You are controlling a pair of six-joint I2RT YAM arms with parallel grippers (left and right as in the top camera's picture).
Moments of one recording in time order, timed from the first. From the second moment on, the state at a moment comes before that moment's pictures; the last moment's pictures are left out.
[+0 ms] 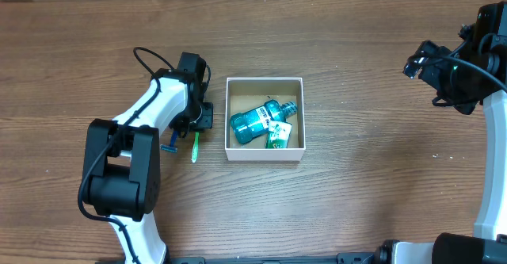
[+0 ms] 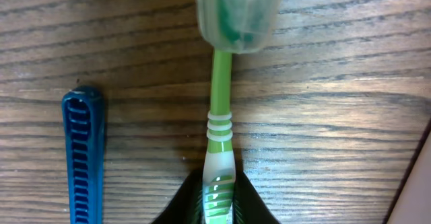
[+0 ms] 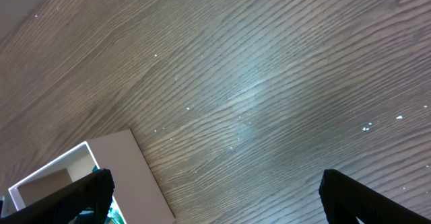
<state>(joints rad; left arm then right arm) -0.20 2.00 1.30 -0.85 0.00 -0.19 -0.21 1.54 1.71 -1.30 -0.12 0.39</state>
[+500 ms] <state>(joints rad) -0.27 1.71 1.65 -0.99 0.04 -0.12 -0.21 1.54 1.71 -1.30 -0.12 0.39</state>
